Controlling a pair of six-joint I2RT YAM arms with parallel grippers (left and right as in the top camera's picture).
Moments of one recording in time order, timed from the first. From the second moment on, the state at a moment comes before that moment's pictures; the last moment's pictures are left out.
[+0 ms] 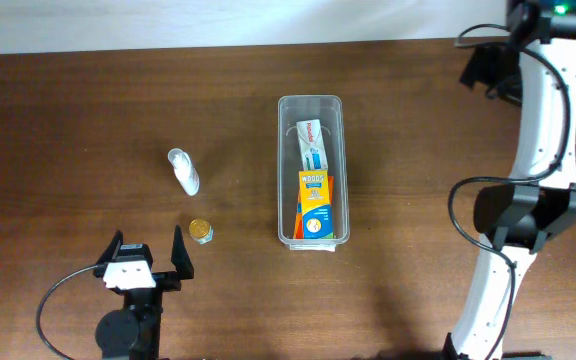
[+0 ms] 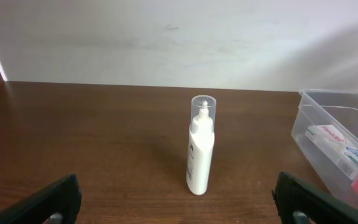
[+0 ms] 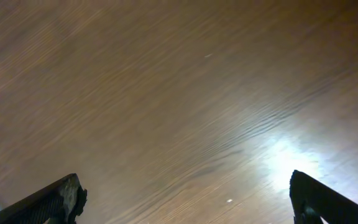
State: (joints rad) left arm 0.05 0.01 0.01 -0.08 0.01 -0.04; right arm -0.19 2.37 2.71 -1.67 0.20 0.42
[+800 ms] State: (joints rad) left arm 0.05 0.01 0.01 -0.07 0.01 -0.04; right arm -0.23 2.37 2.71 -1.57 0.23 0.42
